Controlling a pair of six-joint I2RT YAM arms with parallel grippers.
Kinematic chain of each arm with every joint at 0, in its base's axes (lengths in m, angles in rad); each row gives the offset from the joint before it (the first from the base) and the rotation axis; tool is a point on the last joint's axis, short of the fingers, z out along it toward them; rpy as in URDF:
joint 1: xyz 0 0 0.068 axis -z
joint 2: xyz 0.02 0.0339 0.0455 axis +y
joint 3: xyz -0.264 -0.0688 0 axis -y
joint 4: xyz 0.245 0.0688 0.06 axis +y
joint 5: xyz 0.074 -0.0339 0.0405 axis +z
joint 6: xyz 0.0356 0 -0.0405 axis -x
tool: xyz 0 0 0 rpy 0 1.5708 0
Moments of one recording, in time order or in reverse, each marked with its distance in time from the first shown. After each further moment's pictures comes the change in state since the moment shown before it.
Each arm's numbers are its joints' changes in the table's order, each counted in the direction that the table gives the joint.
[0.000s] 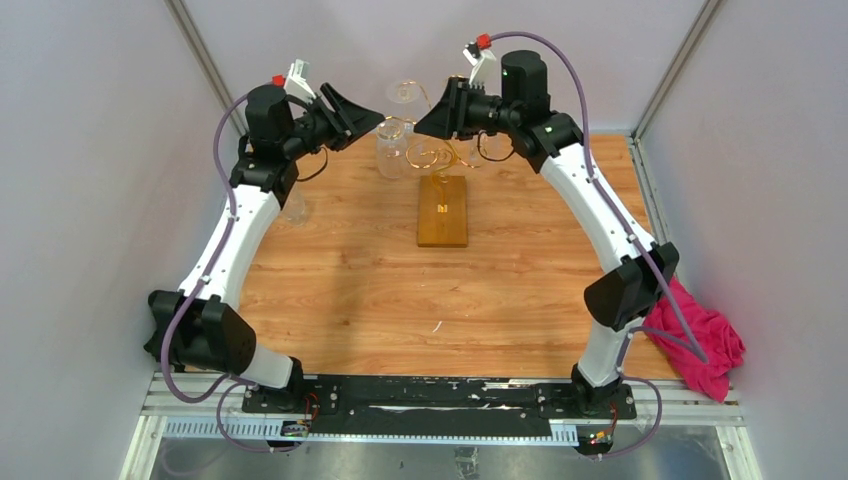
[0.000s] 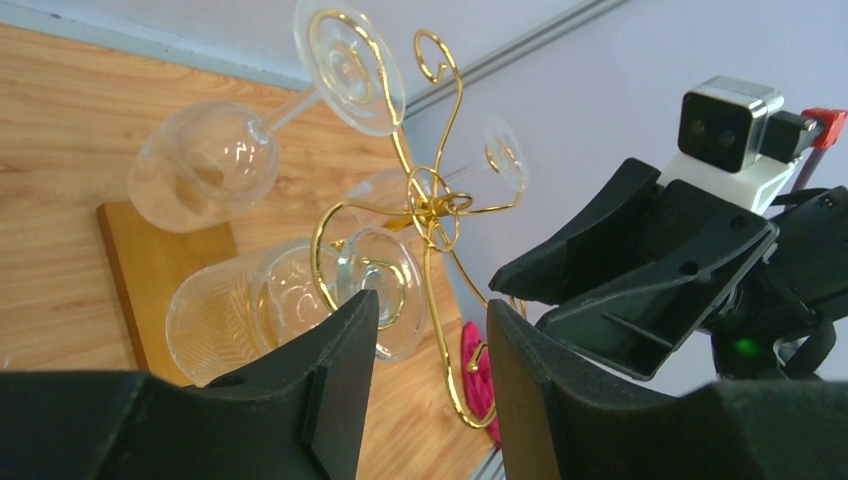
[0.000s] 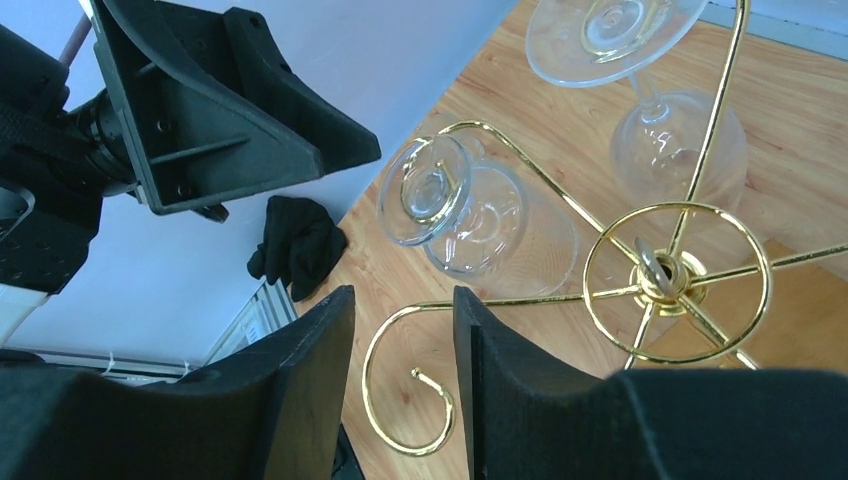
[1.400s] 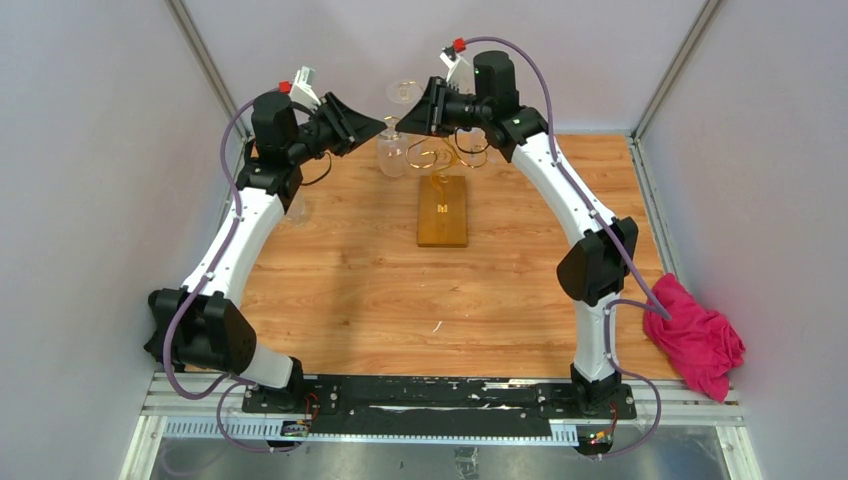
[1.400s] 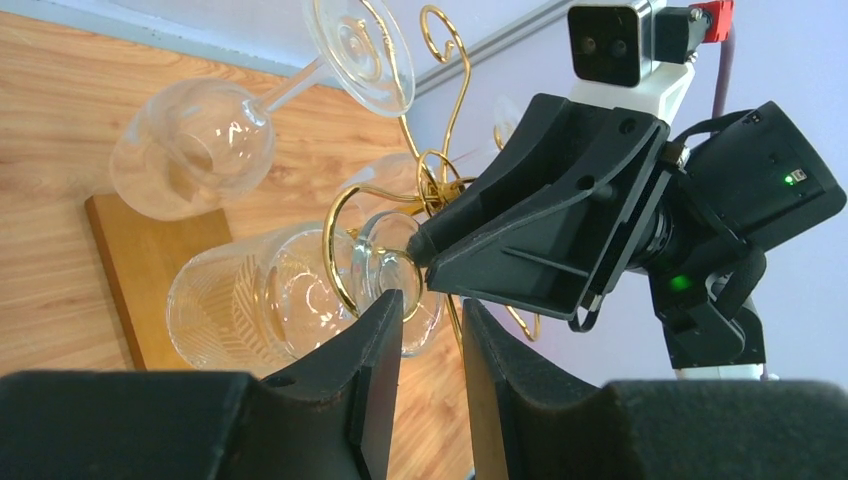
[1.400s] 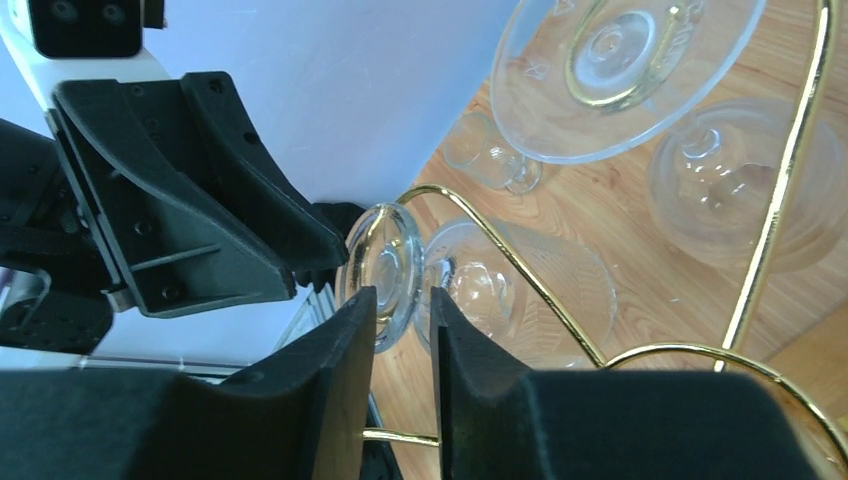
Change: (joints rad) left arm 0.006 0.005 -0.071 -0.068 -0.026 0.002; right arm -0.014 0.248 0.183 -0.051 0.080 -0.148
